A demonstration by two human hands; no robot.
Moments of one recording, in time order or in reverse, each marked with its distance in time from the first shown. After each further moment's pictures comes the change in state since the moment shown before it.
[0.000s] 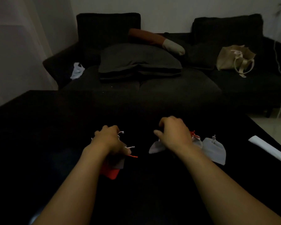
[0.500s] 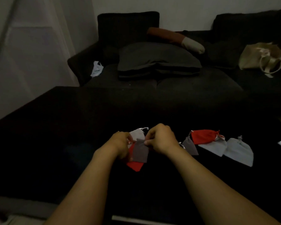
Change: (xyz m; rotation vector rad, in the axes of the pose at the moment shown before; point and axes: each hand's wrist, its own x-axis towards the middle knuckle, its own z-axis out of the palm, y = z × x) left_hand 0.004 -0.064 0.014 -0.041 -0.082 0.082; right_hand -0.002 -0.079 0.061 0.407 -0.226 -0.100
